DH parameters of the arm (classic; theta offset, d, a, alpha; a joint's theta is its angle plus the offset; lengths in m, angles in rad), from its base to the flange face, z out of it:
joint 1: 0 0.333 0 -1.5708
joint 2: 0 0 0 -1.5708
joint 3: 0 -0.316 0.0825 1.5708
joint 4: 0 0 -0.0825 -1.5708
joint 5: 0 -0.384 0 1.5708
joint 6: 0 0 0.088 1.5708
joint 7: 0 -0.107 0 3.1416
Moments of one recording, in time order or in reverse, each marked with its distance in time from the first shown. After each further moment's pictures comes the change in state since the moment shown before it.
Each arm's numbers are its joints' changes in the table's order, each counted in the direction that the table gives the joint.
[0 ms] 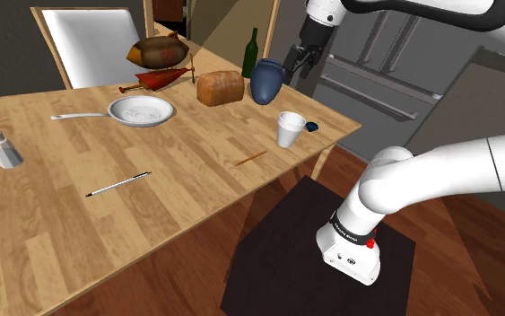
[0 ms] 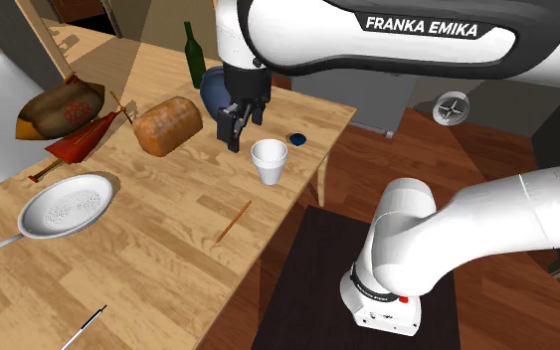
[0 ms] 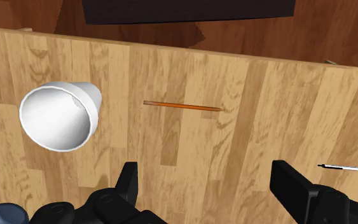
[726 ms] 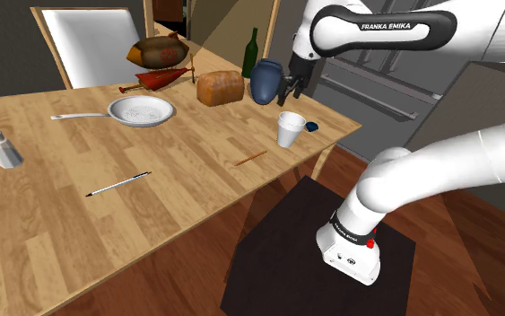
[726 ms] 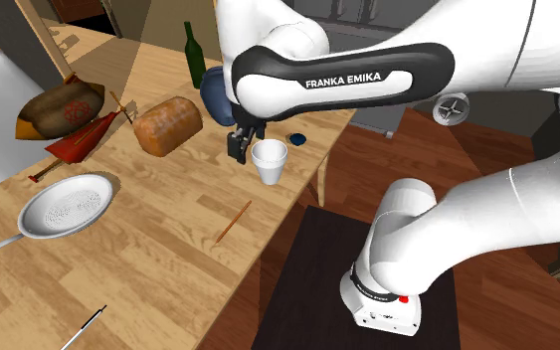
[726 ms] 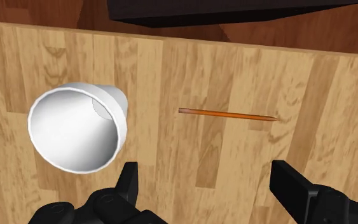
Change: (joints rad) arm -0.057 0.113 0.073 0.160 0.095 -0.234 0.060
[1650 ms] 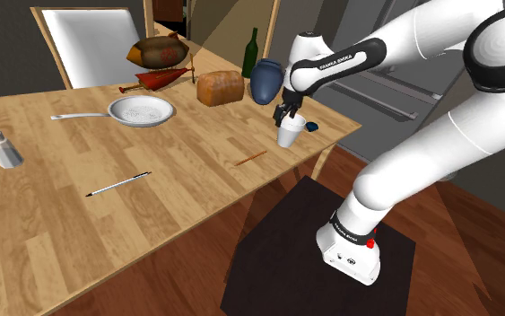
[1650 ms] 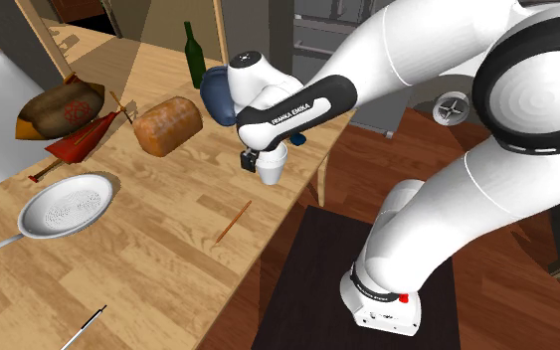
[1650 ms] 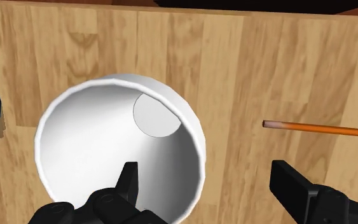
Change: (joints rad) arm -0.100 0.318 0.110 0.078 0.146 -0.362 0.052
